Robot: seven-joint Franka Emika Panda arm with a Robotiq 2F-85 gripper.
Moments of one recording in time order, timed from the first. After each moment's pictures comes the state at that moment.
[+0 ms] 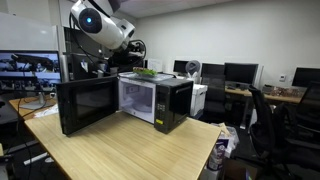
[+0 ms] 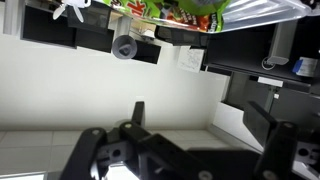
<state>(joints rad) 0.71 -0.27 -0.83 -2.29 1.92 2.61 -2.49</state>
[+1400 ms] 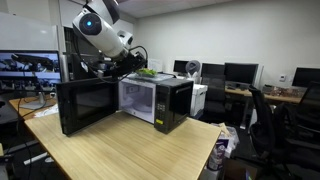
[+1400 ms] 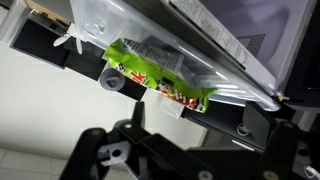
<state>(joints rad) -0.02 -0.12 -0.13 -2.33 1.86 2.61 -2.60</state>
